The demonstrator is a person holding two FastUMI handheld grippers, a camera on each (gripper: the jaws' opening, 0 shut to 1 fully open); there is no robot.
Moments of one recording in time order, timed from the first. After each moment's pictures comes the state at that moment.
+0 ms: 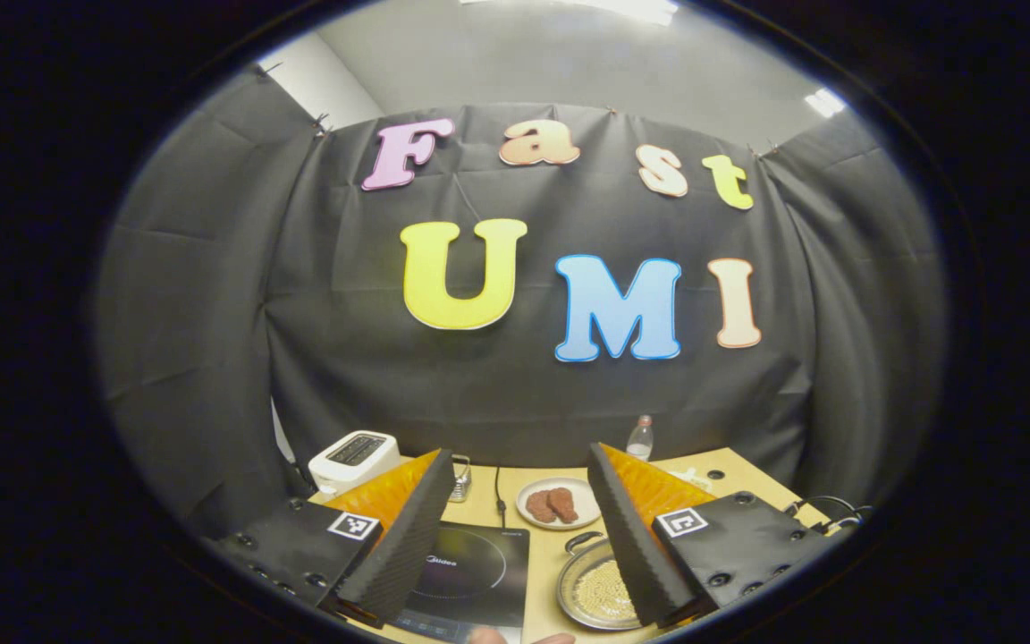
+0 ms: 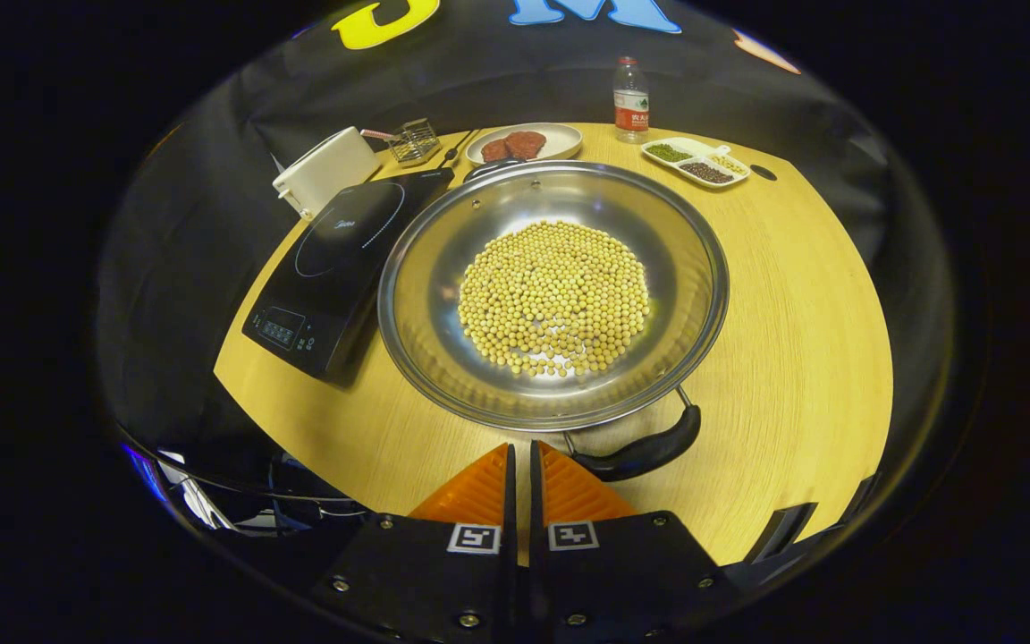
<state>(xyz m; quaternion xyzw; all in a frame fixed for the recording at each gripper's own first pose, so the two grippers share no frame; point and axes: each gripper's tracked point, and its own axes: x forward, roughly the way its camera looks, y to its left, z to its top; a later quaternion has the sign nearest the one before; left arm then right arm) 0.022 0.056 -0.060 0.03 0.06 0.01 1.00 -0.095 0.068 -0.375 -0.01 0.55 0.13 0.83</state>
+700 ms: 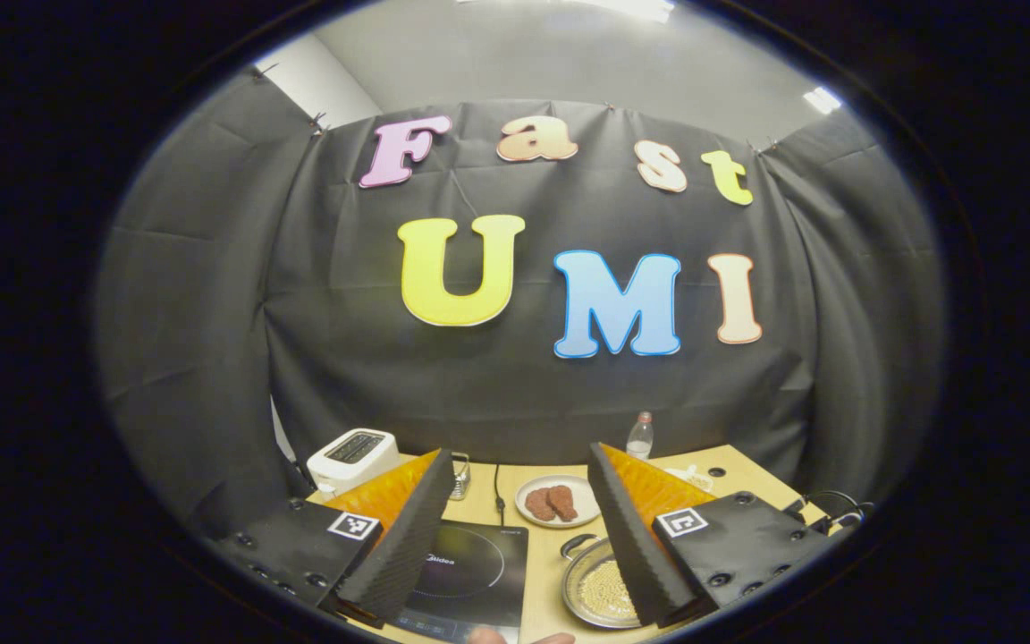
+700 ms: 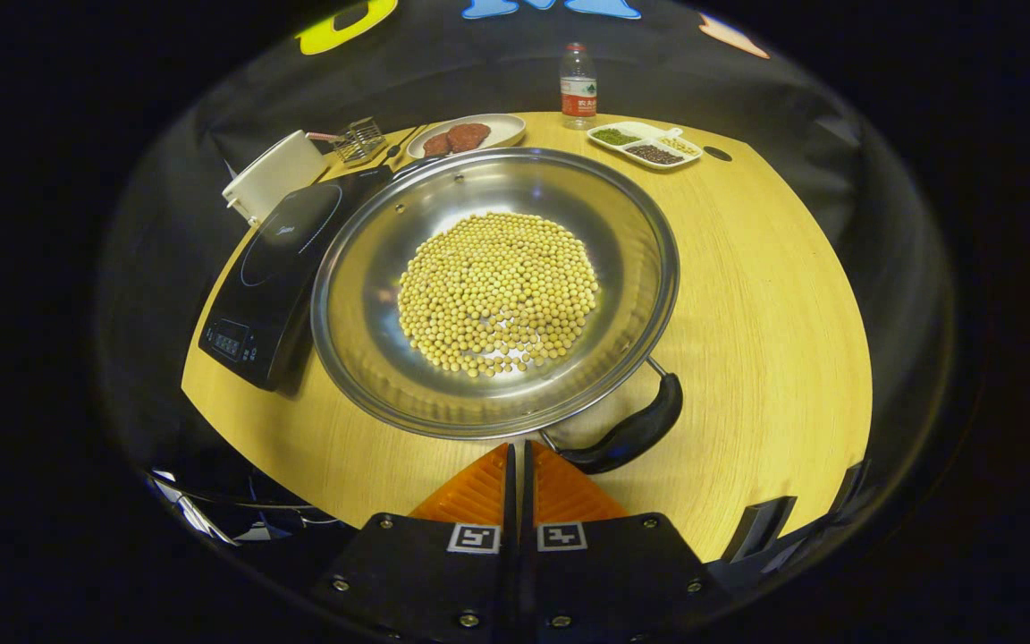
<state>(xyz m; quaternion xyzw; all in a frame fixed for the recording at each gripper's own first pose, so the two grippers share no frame) 0.025 0.045 -0.064 0.03 0.07 0.01 1.00 -0.084 0.022 -0.387 -0.01 0.55 0.06 0.83</state>
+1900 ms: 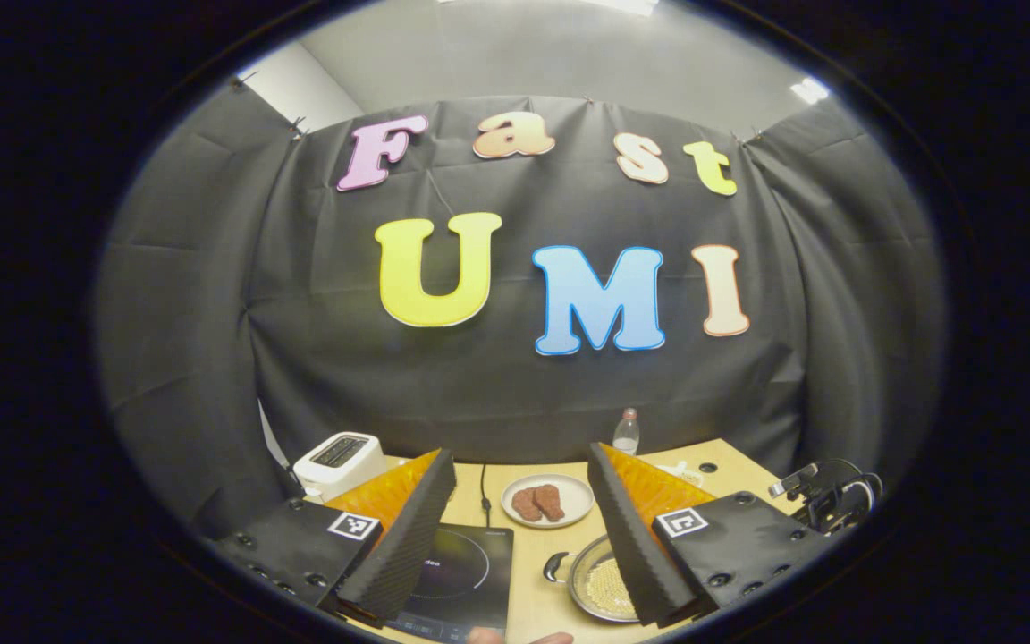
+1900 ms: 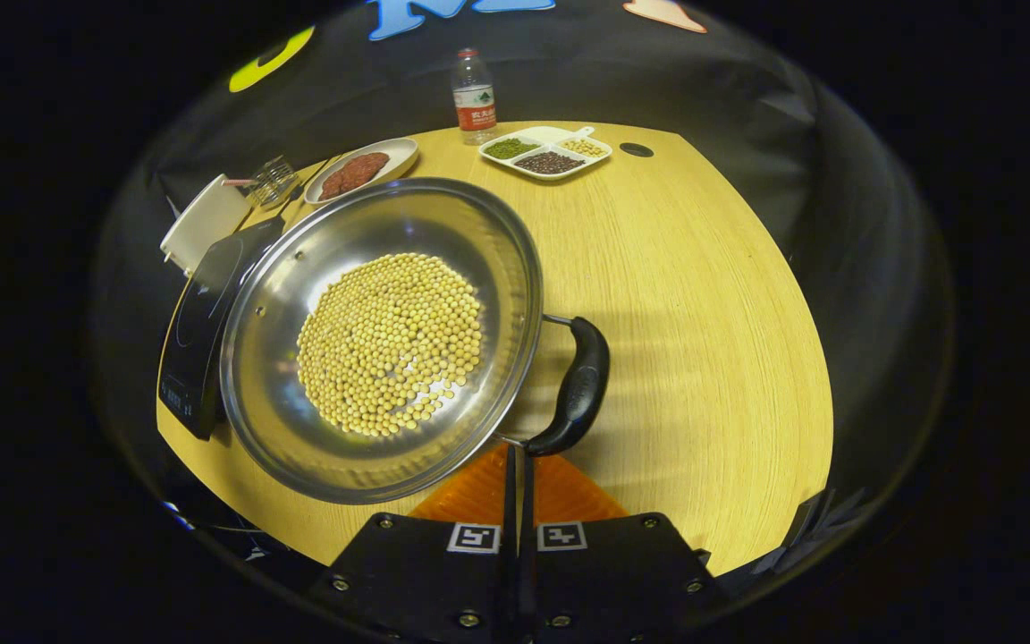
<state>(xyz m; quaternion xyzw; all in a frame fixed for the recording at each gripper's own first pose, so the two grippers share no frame) 0.035 0.013 -0.066 0.05 0.07 -0.01 1.00 -0.019 -0.081 -0.393 0.01 0.53 -0.01 0.85</state>
